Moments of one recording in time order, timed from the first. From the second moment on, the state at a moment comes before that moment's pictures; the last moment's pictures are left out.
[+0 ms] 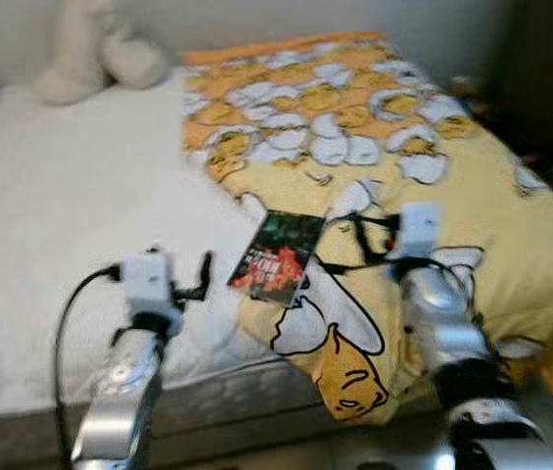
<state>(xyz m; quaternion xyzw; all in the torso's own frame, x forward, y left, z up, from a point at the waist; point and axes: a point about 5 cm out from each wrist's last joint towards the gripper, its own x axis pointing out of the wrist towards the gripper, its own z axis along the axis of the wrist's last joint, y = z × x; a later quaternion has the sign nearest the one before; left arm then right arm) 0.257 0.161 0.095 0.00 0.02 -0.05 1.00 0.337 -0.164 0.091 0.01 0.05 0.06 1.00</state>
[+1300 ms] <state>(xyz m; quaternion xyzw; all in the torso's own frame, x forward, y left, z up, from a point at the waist) 0.208 0.196 0.103 0.07 0.05 -0.04 1.00 0.352 -0.112 0.072 0.14 0.13 0.09 0.98</state>
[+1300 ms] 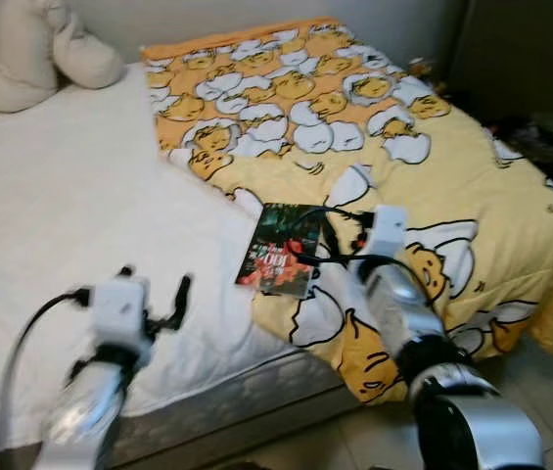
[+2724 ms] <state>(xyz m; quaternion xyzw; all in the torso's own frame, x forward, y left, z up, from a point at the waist) 0.156 0.209 0.126 0.09 0.12 -0.03 0.99 0.350 -0.072 0.070 0.15 0.14 0.09 0.97</state>
